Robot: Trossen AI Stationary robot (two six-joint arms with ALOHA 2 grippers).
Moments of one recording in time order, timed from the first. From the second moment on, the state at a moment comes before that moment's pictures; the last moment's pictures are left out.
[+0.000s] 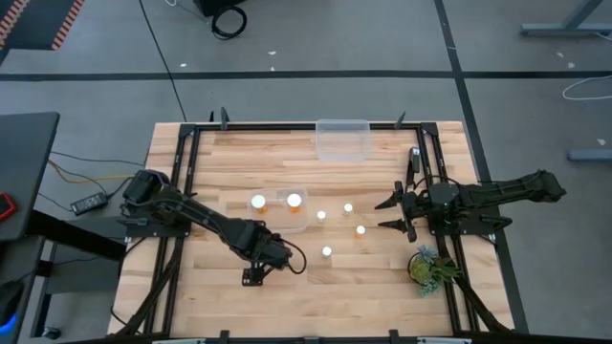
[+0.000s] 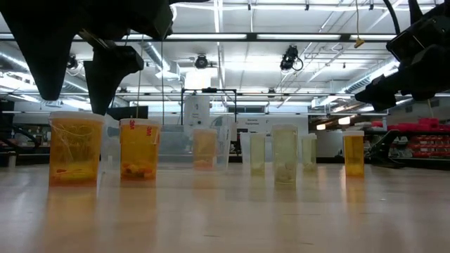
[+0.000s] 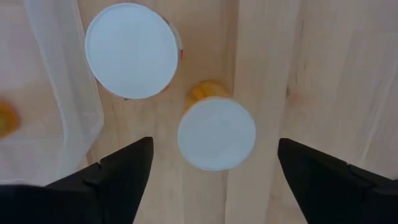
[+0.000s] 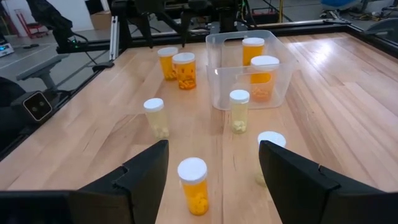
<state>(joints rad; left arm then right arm) -0.42 1.79 1.35 -1.06 0.02 -0.40 0.11 0.26 0.01 0.01 0.00 0.10</state>
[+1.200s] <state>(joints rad) -0.45 1.91 1.35 -1.04 -0.09 -0.38 0.11 0.28 0.01 0.01 0.00 0.10</state>
